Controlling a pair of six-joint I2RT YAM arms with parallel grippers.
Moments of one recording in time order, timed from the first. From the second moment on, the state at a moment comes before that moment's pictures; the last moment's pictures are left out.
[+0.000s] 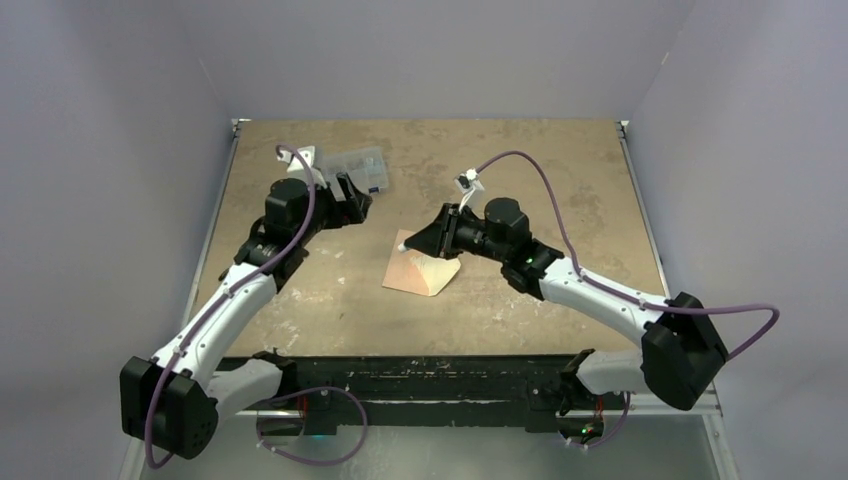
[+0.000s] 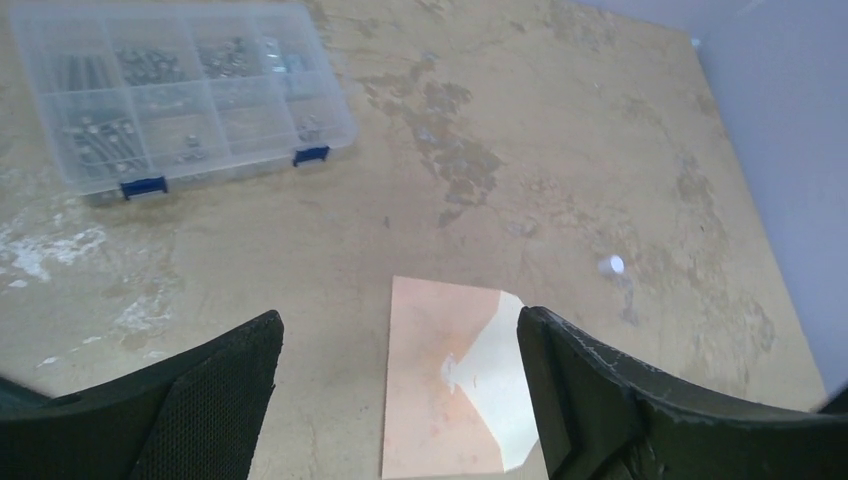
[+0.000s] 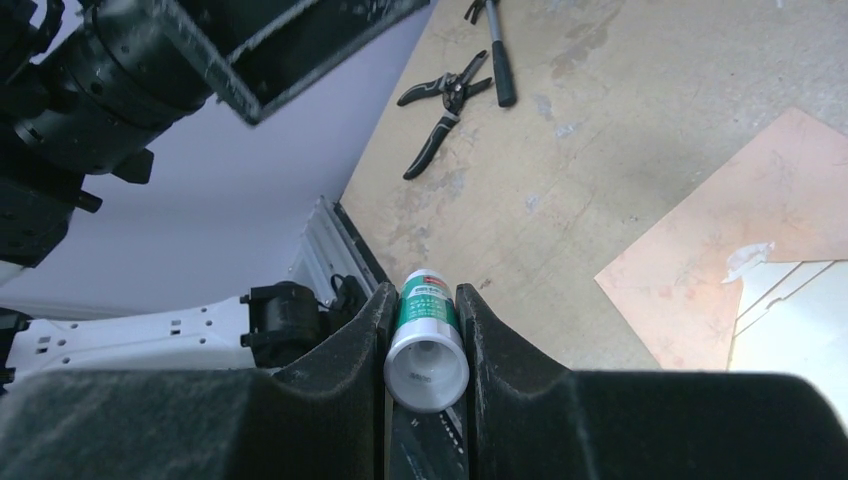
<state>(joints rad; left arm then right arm) -0.33 1.09 0.85 -0.11 -0.02 -0.47 0.73 1.30 0.81 0.28 -0.33 0.80</state>
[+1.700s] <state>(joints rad) -0.33 1.25 0.81 0.00 0.36 -0.44 0.12 1.69 0.56 0.46 -0.49 1.08</state>
